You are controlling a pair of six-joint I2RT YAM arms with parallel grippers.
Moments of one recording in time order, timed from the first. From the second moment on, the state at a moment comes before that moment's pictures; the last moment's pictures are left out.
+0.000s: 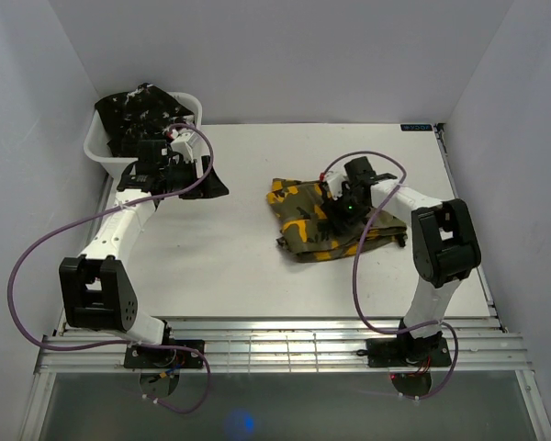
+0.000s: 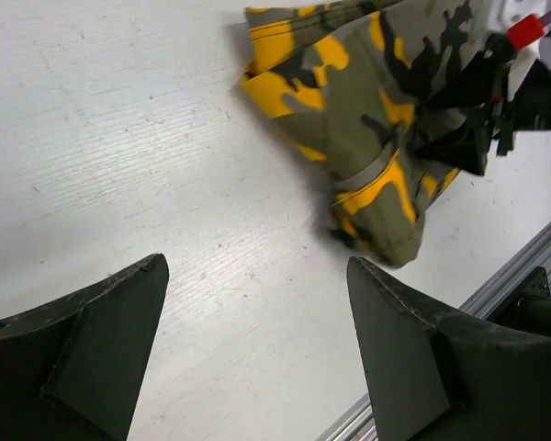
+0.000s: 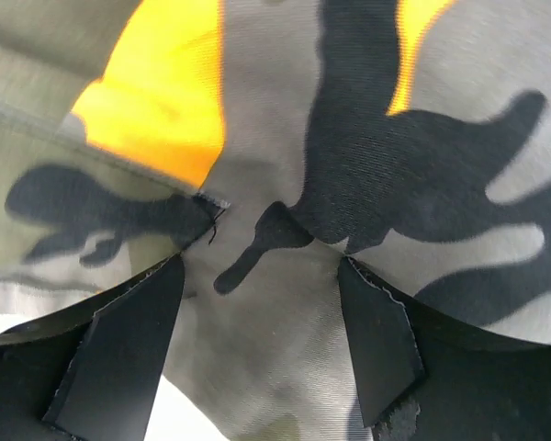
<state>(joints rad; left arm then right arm) -0.08 1.48 1.21 -0.45 0.62 -0.15 0.40 1.84 1.22 -0.58 -0.22 -0.36</state>
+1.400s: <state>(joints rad) -0.03 1.37 1.12 -0.47 0.60 -0.13 0.09 2.24 1.81 -0.80 0.04 0.06</state>
